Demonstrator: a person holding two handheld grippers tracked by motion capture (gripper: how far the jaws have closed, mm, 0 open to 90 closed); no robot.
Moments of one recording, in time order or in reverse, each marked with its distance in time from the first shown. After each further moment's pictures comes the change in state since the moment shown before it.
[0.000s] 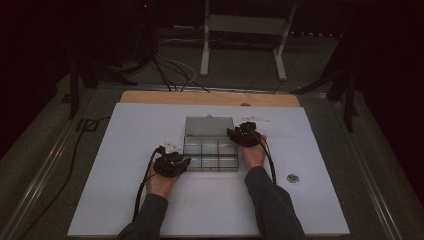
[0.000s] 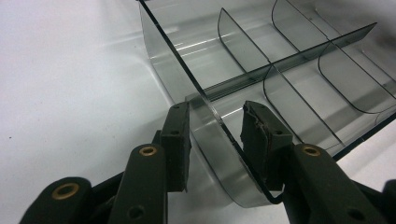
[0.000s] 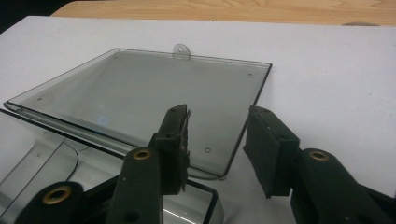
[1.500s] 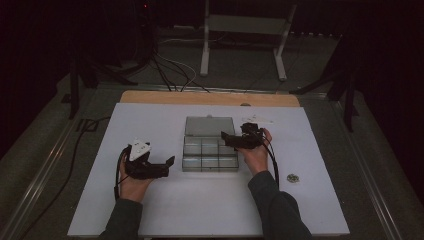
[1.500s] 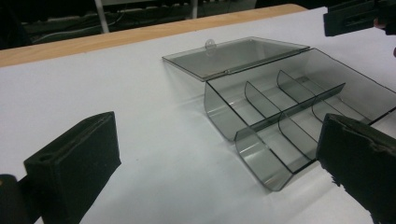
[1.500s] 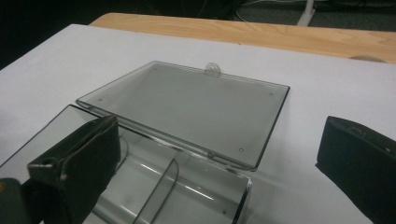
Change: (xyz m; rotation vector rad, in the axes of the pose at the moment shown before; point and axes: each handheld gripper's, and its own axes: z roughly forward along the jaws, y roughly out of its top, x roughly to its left) left arm 0.036 -0.008 -0.081 -0.265 0.043 0.066; right arm 0.018 0.010 -0.036 -0.044 0.059 -0.076
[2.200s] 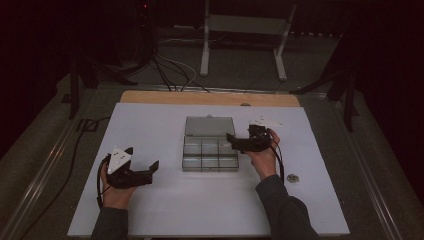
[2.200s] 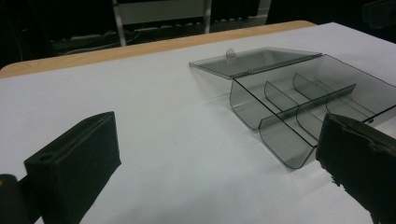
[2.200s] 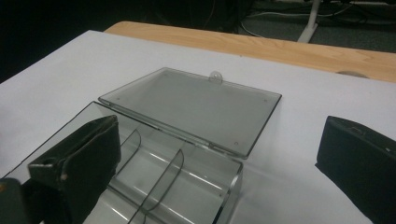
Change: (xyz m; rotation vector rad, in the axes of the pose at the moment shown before) left arm 0.019 -0.019 -0.033 -0.070 0.048 0.002; right arm -0.001 0.002 -0.031 -0.029 0.020 -0.032
